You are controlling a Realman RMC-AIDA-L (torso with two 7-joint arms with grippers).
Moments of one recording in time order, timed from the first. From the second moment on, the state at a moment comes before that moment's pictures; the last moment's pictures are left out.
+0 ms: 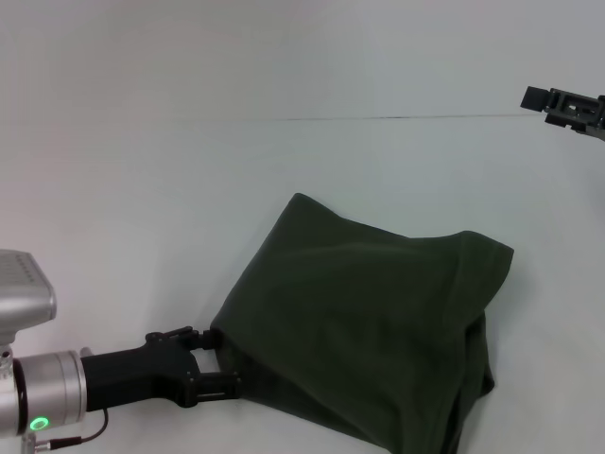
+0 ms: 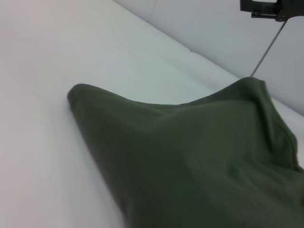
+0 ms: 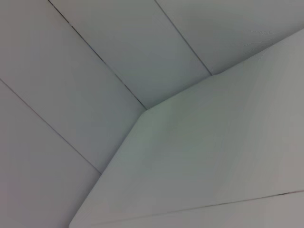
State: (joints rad) left arm -0.43 -2.17 0.59 0.56 2.18 1.39 -1.39; right arm 0.59 1.99 -0.50 -0.74 -1.96 -1.35 2.09
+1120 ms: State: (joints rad) left arm -0.44 -2.18 0.59 0.53 2.14 1.35 -1.14; right arm 0.59 1.99 -0.49 -0.73 -1.94 -1.36 2.09
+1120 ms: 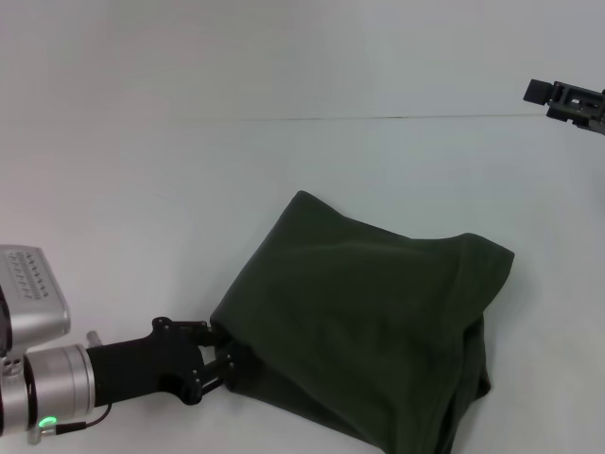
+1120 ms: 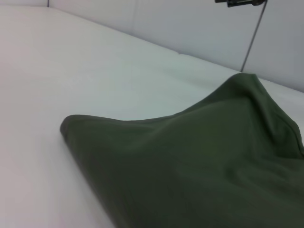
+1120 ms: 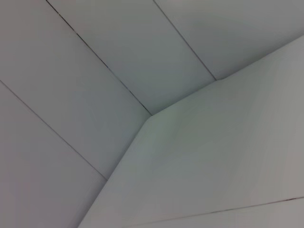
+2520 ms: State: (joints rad) left arm -0.37 -2.17 0.56 0.61 2.13 1.51 -1.09; right arm 0.58 1.99 -0.49 -0.73 -1.90 -1.39 2.08
